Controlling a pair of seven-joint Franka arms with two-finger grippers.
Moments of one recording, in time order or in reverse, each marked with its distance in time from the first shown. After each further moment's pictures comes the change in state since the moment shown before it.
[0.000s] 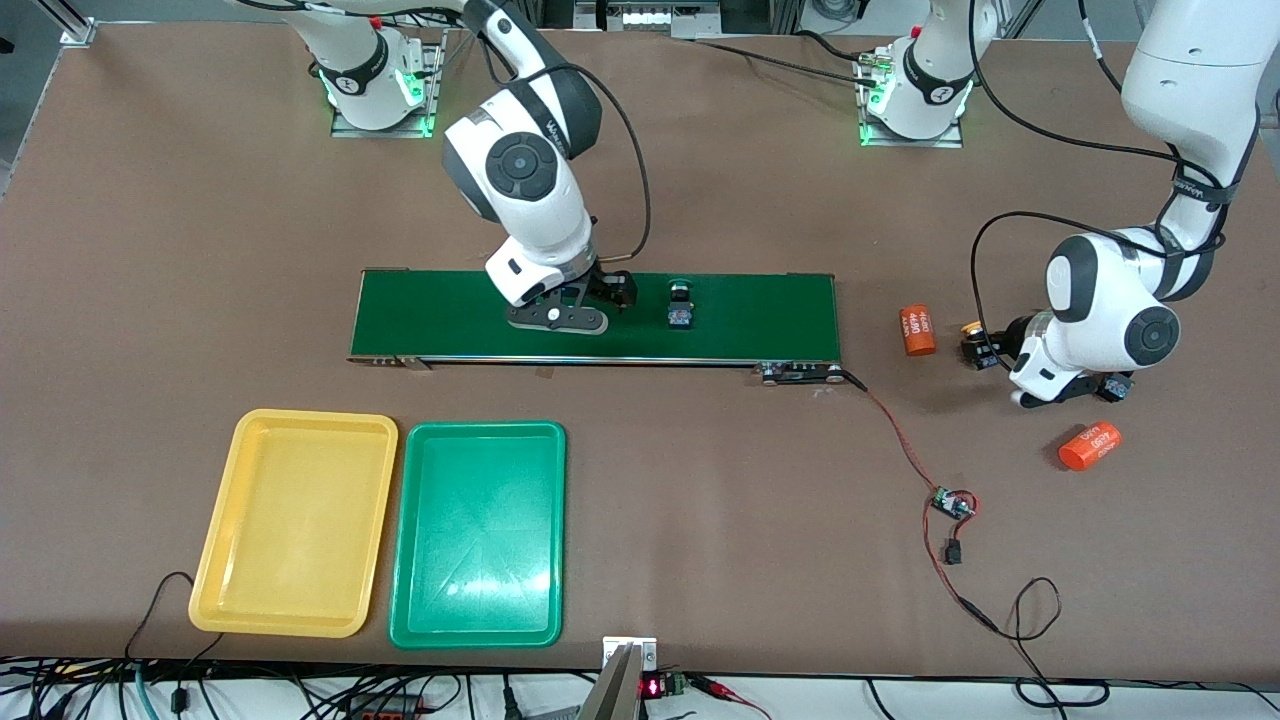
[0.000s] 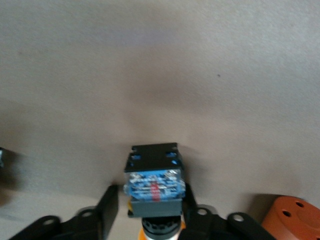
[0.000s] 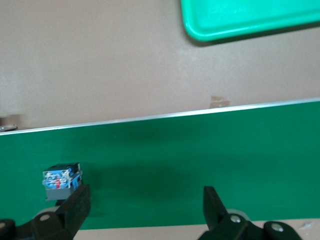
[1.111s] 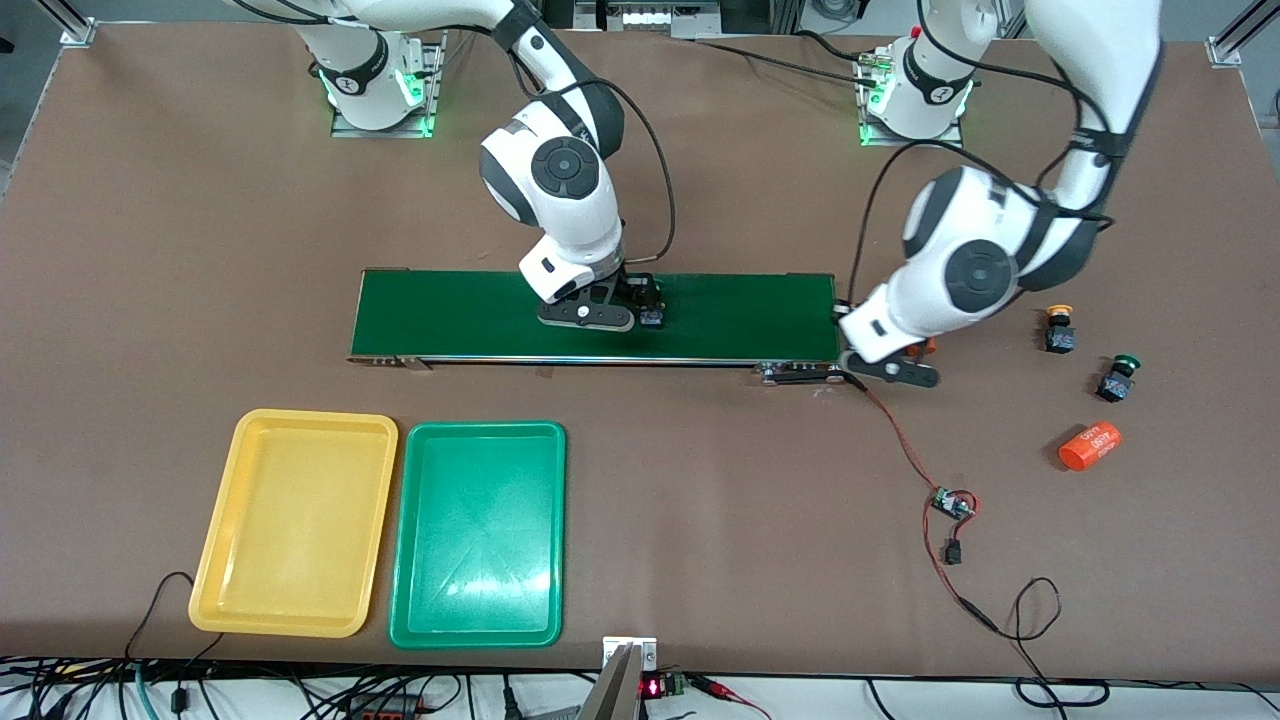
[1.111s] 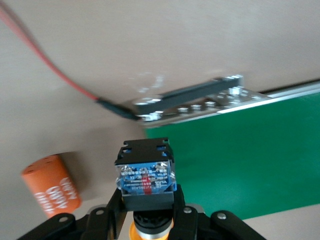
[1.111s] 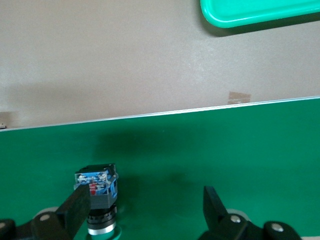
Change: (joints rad) left arm -0.251 -0.154 -0.250 0.113 0.000 -0.155 -0.014; right arm 0.047 0.061 -0.006 0.000 -0.059 0.075 0.060
